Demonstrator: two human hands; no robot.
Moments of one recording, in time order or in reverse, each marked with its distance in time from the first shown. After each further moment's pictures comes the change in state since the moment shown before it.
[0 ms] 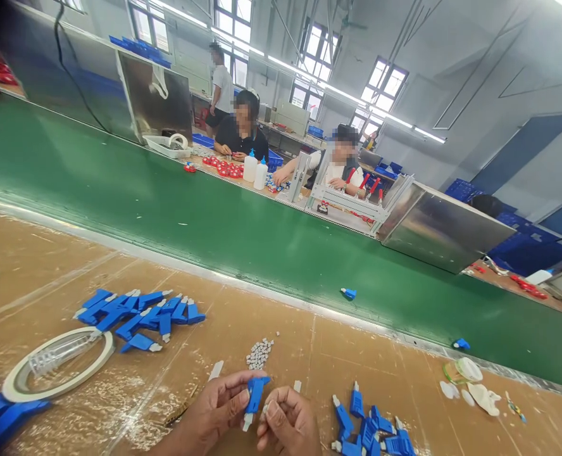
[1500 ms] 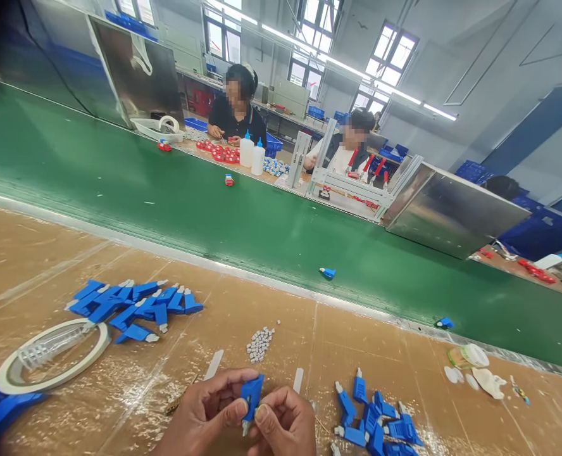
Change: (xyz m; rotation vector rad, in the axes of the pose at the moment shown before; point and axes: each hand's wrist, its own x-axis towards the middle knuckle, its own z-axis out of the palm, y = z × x) left_hand -0.019 -0.009 -0.008 0.384 0.139 0.179; right_hand -0.013 0.009 0.018 0.077 0.145 0.044
